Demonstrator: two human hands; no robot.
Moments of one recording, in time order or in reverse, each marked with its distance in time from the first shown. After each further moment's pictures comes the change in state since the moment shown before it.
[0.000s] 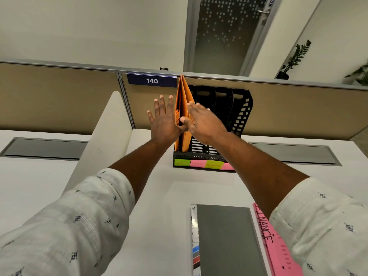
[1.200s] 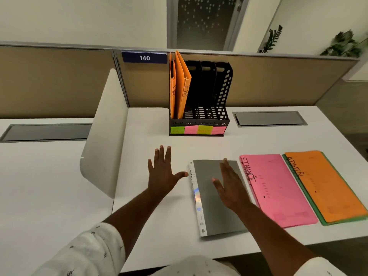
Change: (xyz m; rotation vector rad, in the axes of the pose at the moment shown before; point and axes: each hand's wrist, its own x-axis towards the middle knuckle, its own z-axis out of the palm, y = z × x) left_hand -0.307 -0.055 0.026 -0.095 -0.328 0.036; right_hand -0.357 0.008 0.164 0.181 0.047 0.360
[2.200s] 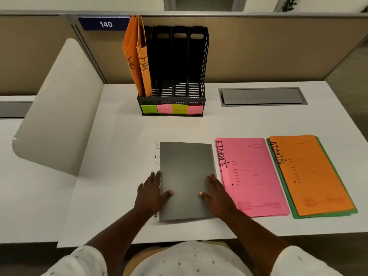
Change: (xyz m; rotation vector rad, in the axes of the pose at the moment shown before) left_hand -0.079 0.092 0.131 0.071 -0.273 -0.230; right_hand -0.043 0.166 0.015 -0.003 -0.373 0.044
